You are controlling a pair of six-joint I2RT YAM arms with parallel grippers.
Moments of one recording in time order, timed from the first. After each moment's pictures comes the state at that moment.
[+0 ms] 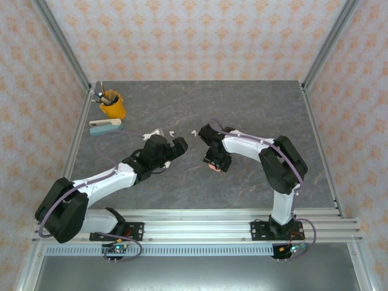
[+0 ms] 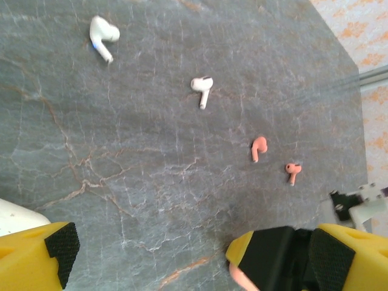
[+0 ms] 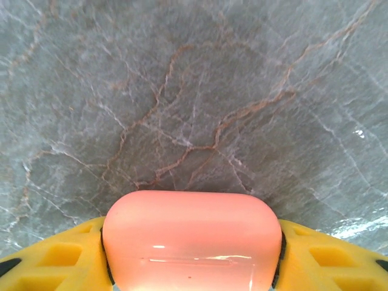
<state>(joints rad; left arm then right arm) -0.57 1.30 0.62 0.03 -0.07 -1.02 0.68 1.87 1.23 -0.83 0.01 1.18</state>
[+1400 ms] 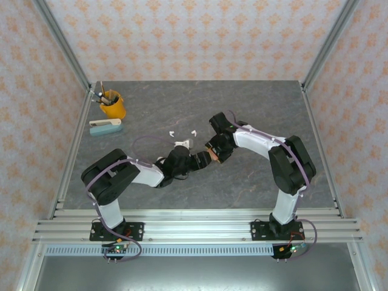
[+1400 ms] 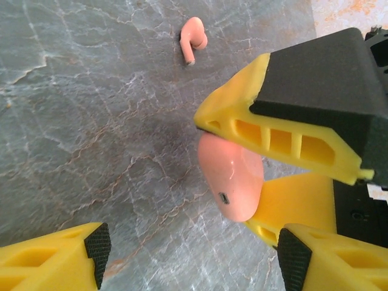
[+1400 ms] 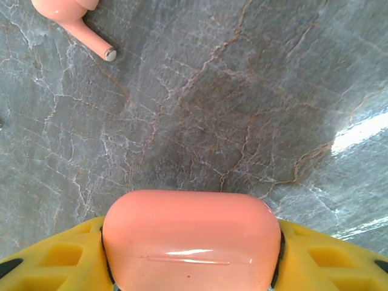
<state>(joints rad) -0.74 1.78 0.65 0.62 0.08 -1.01 0.56 1.82 1.22 -0.67 -0.16 1.38</state>
